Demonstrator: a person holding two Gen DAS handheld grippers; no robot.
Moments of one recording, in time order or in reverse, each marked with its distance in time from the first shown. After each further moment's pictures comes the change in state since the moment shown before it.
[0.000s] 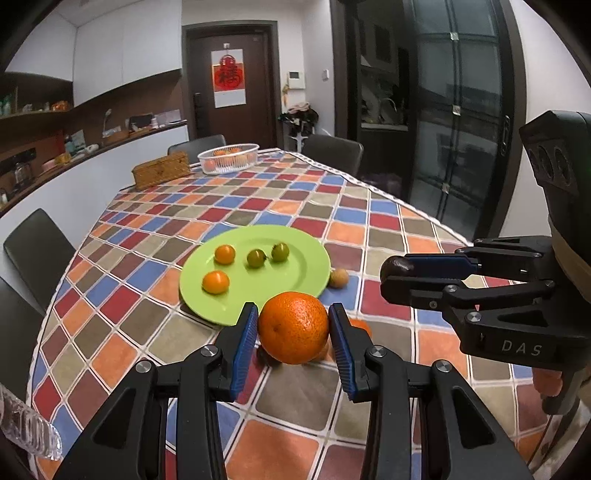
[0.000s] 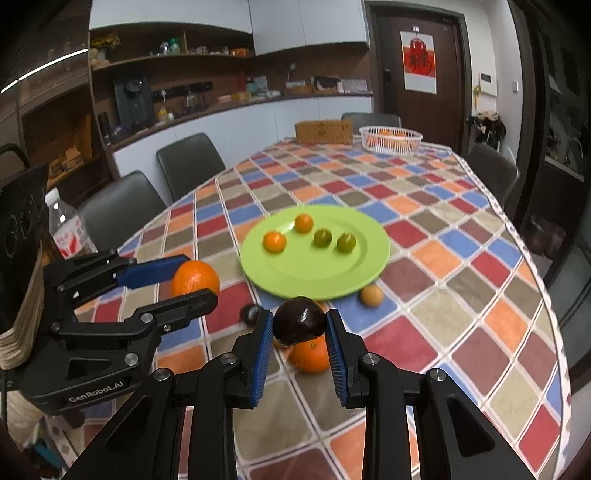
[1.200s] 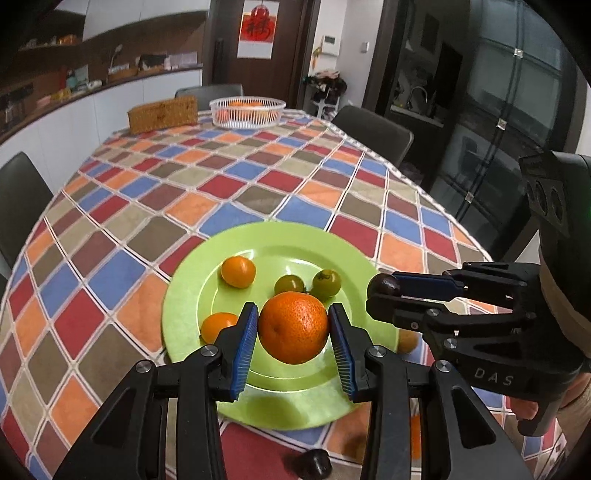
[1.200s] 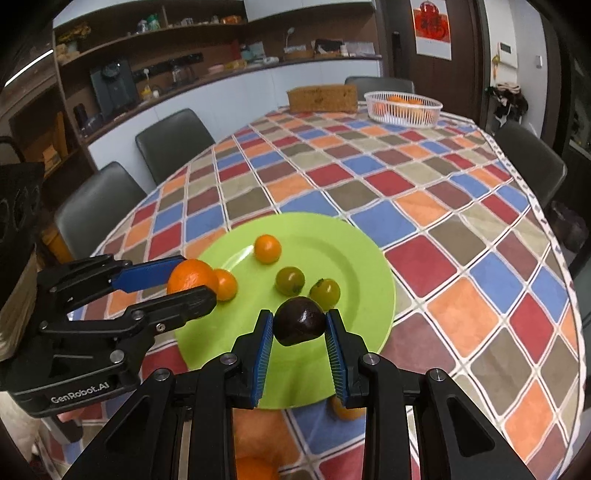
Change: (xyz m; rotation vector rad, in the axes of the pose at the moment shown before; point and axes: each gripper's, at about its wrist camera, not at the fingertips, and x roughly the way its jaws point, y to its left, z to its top) left arm 0.141 0.071 0.052 -0.178 0.176 -0.055; right arm 0.139 -0.057 0.075 0.017 0.171 0.053
